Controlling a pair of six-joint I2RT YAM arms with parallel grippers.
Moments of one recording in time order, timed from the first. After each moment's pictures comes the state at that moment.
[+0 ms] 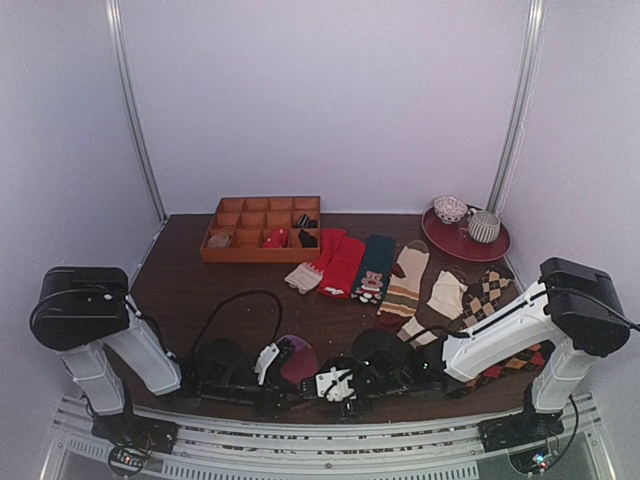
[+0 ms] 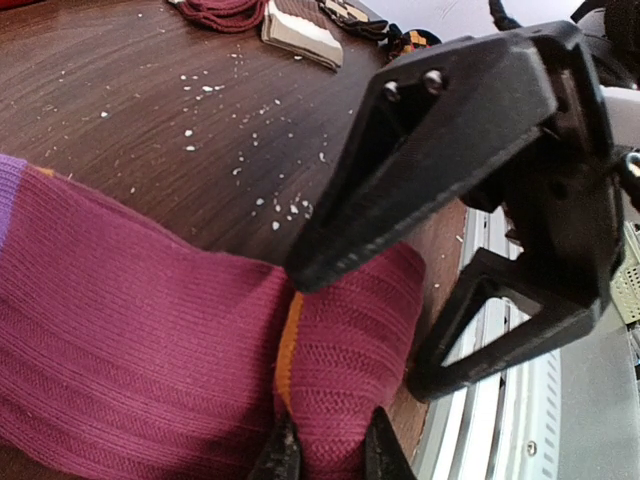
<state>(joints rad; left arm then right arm) -1.16 1.76 0.27 1.00 0.28 -0.51 1.25 1.72 0.71 0.33 -0.11 -0.50</state>
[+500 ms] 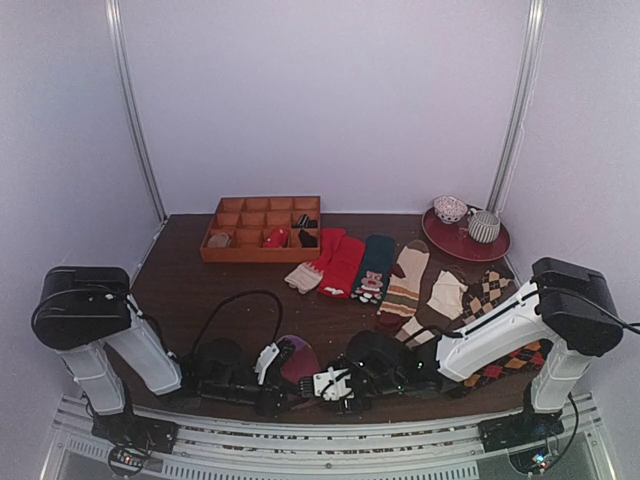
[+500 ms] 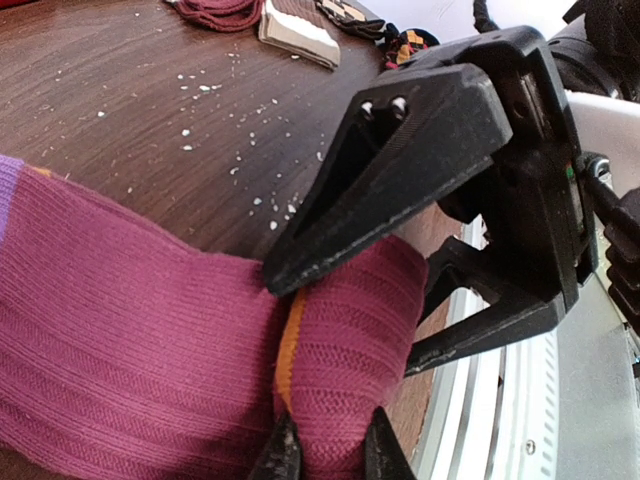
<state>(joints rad) -1.15 1.77 0.27 1.01 0.29 -0.51 1.25 1.77 0.74 0.29 -0.05 -0.51</state>
